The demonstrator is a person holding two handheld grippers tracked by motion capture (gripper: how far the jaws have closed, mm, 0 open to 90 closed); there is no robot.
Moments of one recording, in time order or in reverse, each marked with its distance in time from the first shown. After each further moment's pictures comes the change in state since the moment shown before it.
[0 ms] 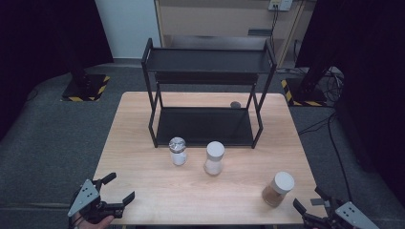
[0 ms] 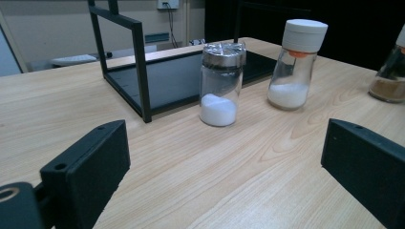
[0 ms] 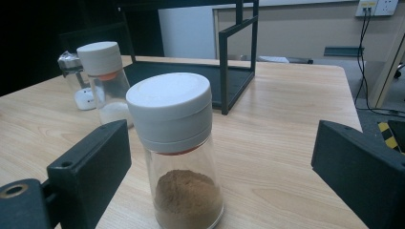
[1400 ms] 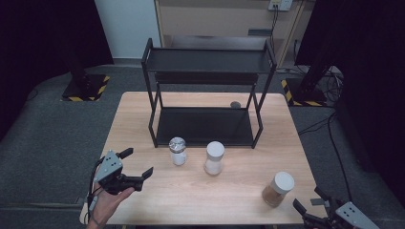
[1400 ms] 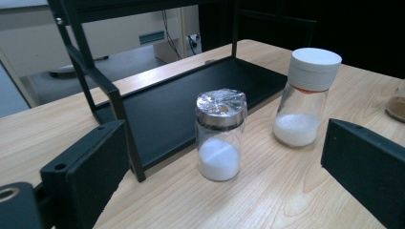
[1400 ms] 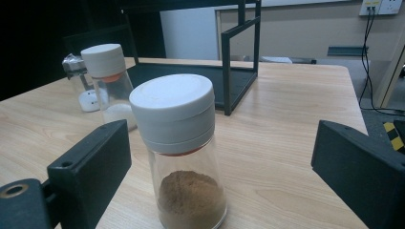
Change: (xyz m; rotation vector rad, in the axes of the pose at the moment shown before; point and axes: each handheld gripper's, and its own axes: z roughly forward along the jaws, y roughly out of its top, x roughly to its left) left arm -0.005 0.078 0.066 0.061 -0.015 0.071; right arm -0.002 -0.001 0.000 -0.005 0.012 0.010
